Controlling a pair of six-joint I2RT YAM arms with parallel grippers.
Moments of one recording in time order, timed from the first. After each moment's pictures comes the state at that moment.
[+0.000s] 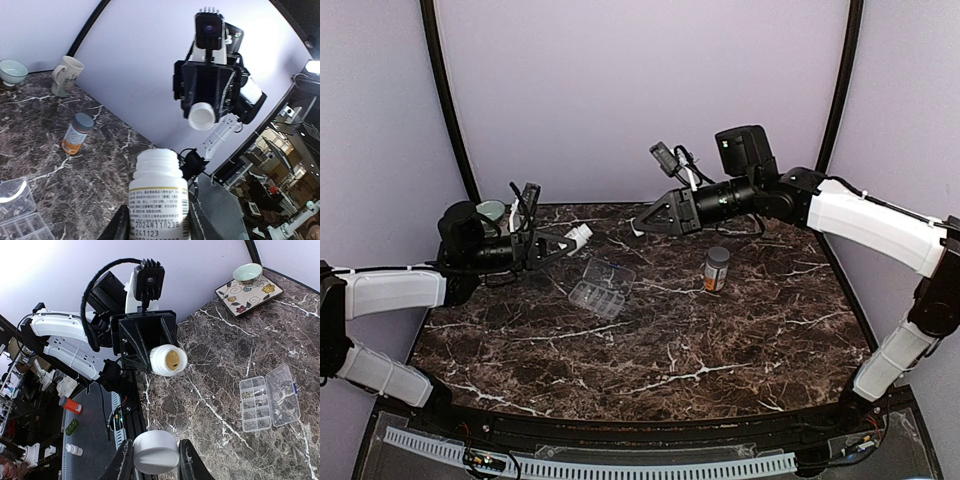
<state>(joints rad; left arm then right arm) -0.41 1.29 0.63 0.67 0.99 -0.67 0.80 1.58 1.48 -0.35 -0.72 0.32</state>
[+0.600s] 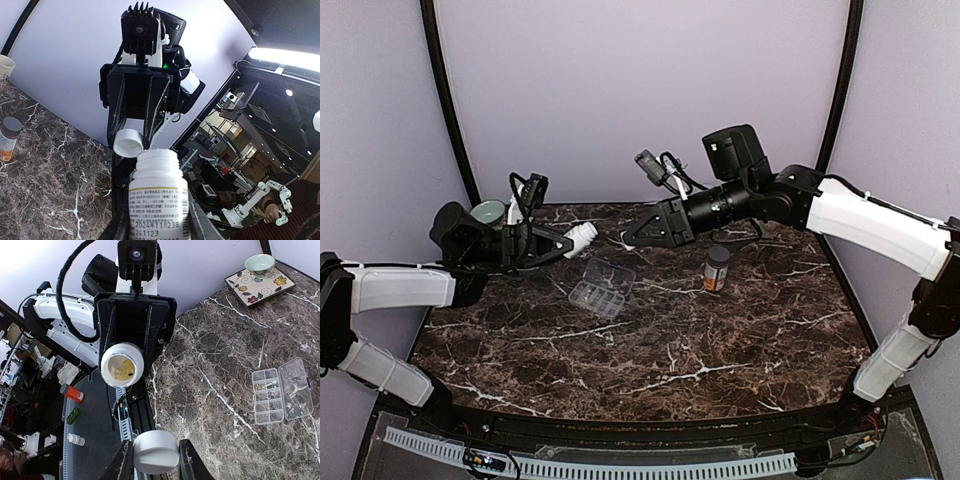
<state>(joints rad) -0.48 1.34 0.66 1.10 1.18 -1.08 0.88 1.58 1.53 -0.46 -0.67 0.29</state>
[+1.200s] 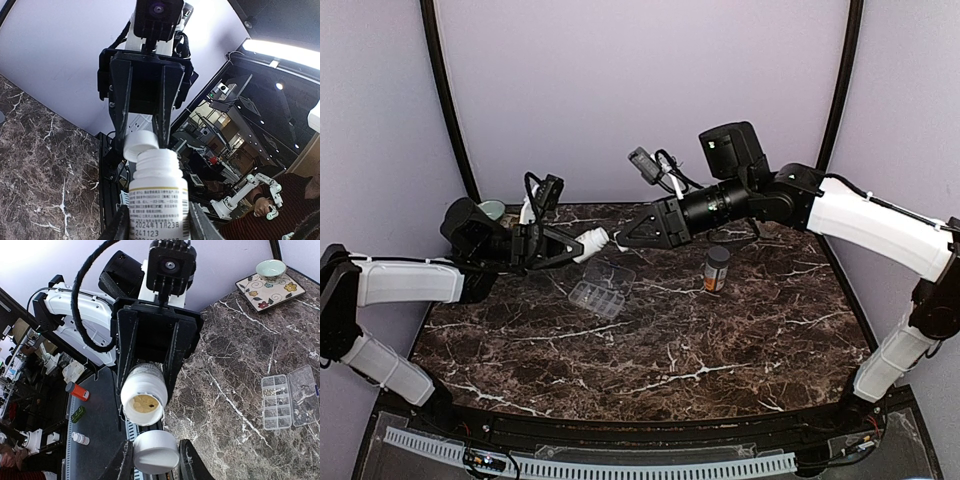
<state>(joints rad) -0.54 1.39 0.71 1.10 1.22 -1.11 0.92 1.58 1.56 -0.46 -0.67 0.29</state>
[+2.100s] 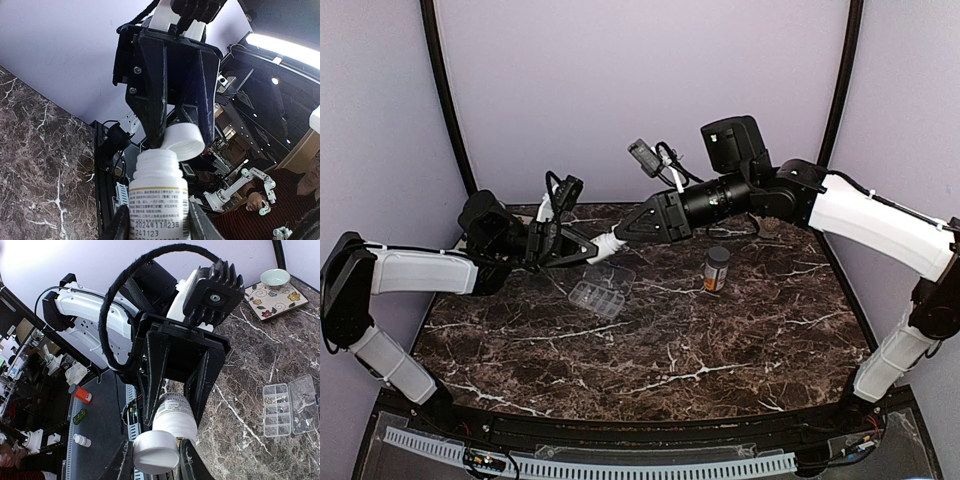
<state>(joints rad) -0.57 1.50 0.80 1.05 1.27 -1.09 0.93 1.58 1.59 -0.45 -0.68 0.29</state>
